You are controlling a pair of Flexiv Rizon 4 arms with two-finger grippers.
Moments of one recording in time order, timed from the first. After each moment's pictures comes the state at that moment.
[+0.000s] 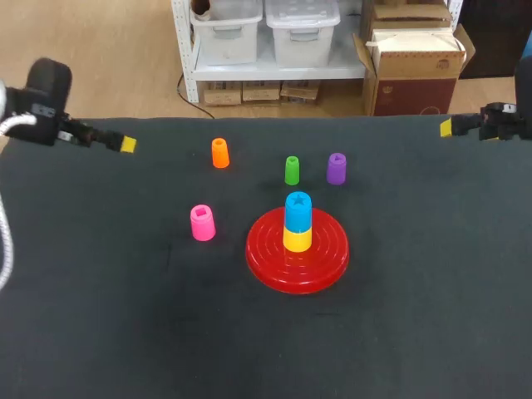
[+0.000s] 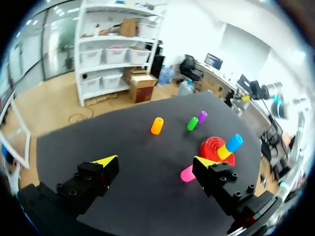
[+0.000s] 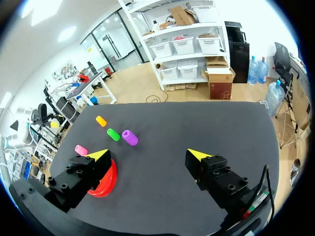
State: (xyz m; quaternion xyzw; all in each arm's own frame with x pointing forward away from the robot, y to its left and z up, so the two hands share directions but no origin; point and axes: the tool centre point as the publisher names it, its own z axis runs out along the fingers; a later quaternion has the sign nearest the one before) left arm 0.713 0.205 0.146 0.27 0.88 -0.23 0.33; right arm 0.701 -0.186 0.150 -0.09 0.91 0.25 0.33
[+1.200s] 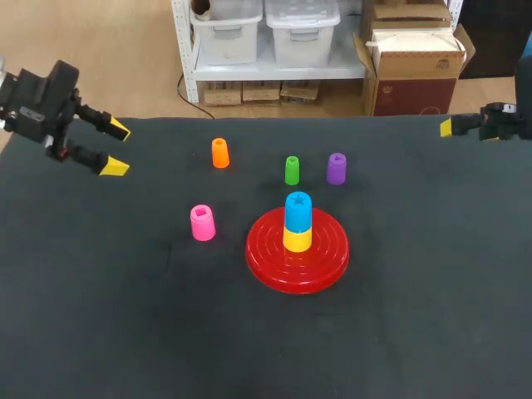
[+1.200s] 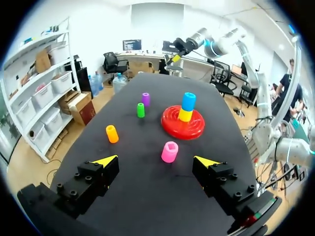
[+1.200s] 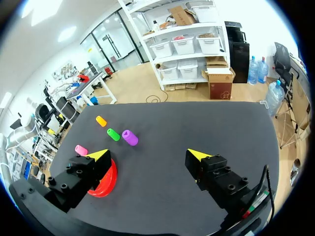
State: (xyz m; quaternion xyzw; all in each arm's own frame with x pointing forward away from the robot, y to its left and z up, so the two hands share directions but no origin) left arm 0.689 0.186 0.135 0.57 0.71 -0.29 0.29; right arm 0.701 -0.186 0.150 -0.09 0.91 0.25 0.33
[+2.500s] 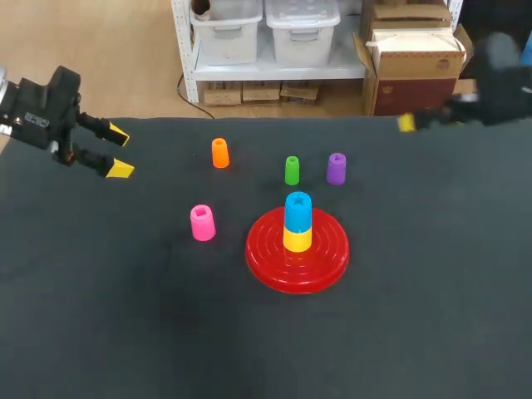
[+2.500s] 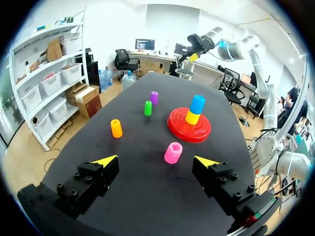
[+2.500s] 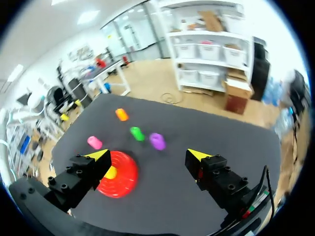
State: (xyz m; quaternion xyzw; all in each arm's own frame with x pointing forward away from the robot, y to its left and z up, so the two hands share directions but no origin) left arm 0.689 0.185 0.127 0.52 0.74 -0.29 0.29; right arm 0.694 -0.091 0.185 -0.22 0.89 0.24 0.32
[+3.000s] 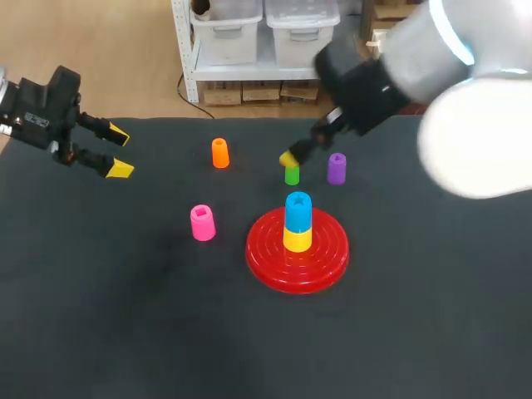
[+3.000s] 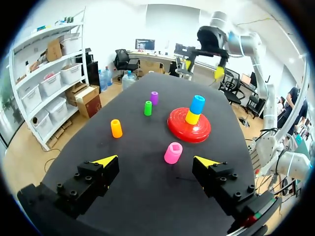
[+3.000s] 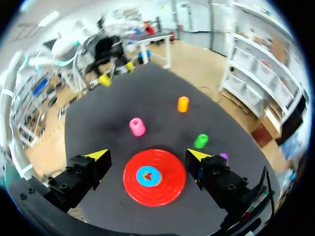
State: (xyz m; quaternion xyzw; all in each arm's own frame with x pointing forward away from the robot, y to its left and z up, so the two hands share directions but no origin) left arm 0.689 0.185 0.127 0.52 0.74 -0.29 0.29; right arm 0.634 0.075 0.170 -0.45 0.84 0.22 0.23
